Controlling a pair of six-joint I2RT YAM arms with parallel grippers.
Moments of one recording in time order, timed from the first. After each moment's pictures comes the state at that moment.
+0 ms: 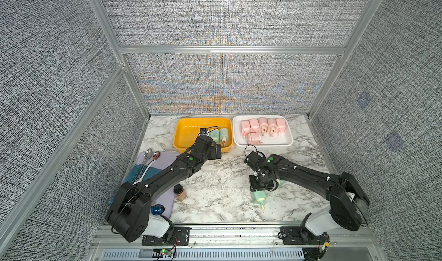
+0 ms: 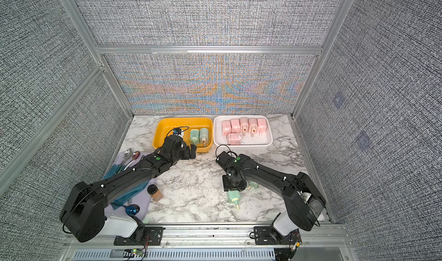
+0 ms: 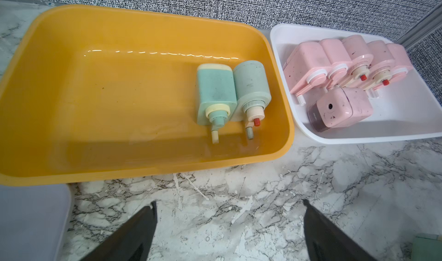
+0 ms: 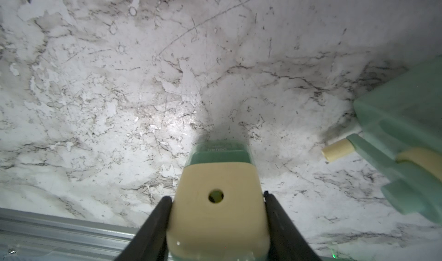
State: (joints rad) left arm -0.62 1.42 0.93 -0.19 -0.21 -0.44; right arm 0.78 1.53 1.04 -0.99 -0.02 0.65
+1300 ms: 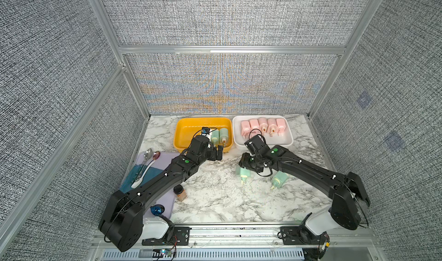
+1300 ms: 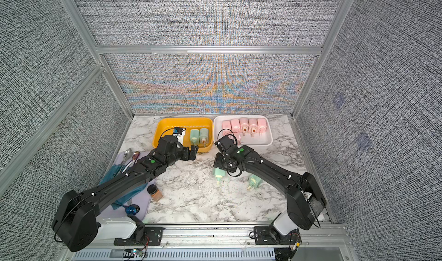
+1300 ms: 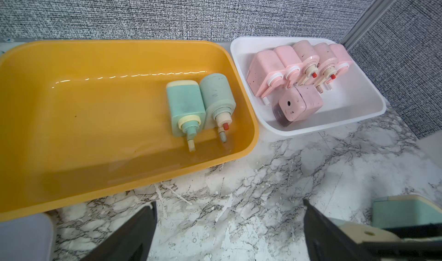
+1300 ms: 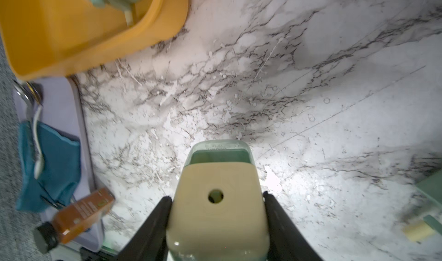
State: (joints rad) left arm -0.62 1.33 0.89 -0.13 -0.05 -0.32; right arm 0.70 1.55 1.21 -0.70 0.00 0.96
